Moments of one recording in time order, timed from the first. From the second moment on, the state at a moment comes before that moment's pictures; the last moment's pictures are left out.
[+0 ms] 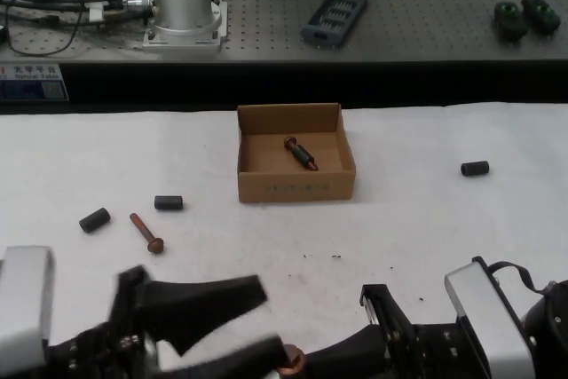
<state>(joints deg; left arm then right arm) -39.3 77.4 -1.7 -87.6 33.2 -20.1 48.4 97.0 -12.2 -87.6 -51.6 17.0</state>
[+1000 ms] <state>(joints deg) -35.5 53.3 -5.9 -33.8 -3.9 -10.6 48.4 74.2 -9.9 -61.0 -29.5 16.6</state>
